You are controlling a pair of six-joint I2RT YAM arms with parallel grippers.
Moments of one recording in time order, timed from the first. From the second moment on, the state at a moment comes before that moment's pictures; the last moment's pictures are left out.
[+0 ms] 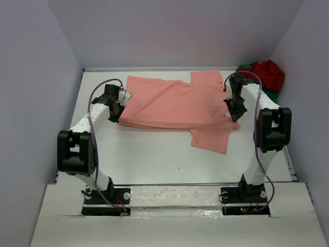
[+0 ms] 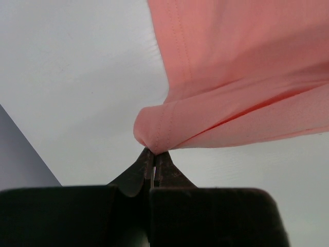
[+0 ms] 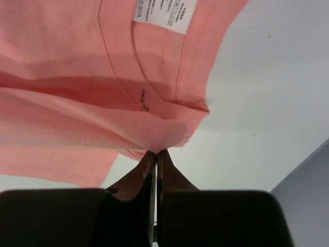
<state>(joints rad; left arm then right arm) -0.13 1.57 1.11 -0.62 -0.13 0.40 0.05 1.90 1.54 -1.07 0.12 -0.16</state>
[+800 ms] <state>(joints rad) -0.15 1.72 1.22 -0.57 -0.22 0.39 0.05 2.09 1.73 -1.05 0.13 -0.15</state>
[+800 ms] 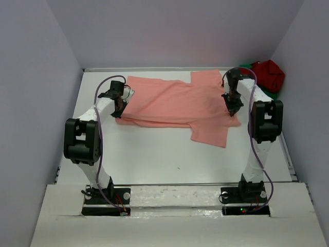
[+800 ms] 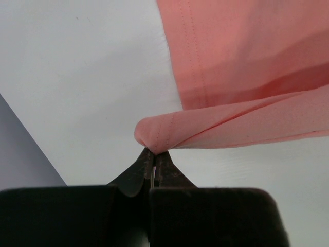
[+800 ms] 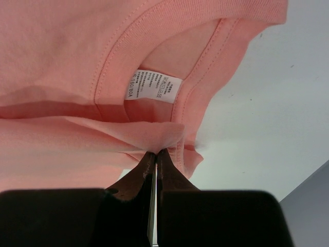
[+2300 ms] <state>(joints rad) -0.21 1.80 1.22 -0.52 -0.30 0.40 0.04 2.05 1.82 -1.02 0.26 -0.19</state>
